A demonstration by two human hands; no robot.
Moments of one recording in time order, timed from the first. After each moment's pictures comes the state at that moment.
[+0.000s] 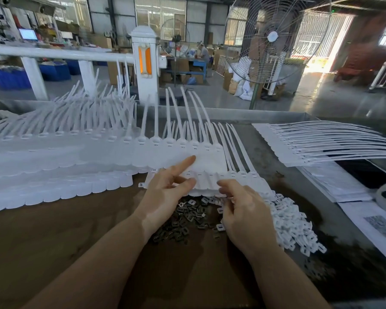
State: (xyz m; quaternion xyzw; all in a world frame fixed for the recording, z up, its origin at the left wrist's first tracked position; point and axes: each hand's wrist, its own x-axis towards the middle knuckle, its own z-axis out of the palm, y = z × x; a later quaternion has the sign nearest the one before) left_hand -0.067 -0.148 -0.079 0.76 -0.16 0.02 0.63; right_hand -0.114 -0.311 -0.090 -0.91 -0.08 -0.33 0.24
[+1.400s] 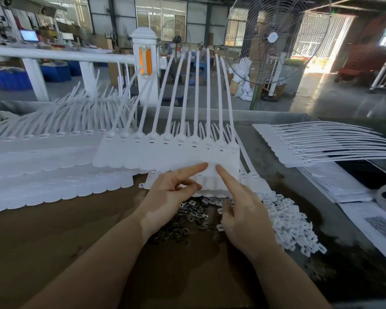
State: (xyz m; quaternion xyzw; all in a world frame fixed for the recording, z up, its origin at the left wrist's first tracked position) left_hand -0.072 -0.148 -0.068 0.76 -0.22 0.00 0.61; right_hand -0.116 -0.310 -0.089 -0.90 -0.10 -0.31 0.28
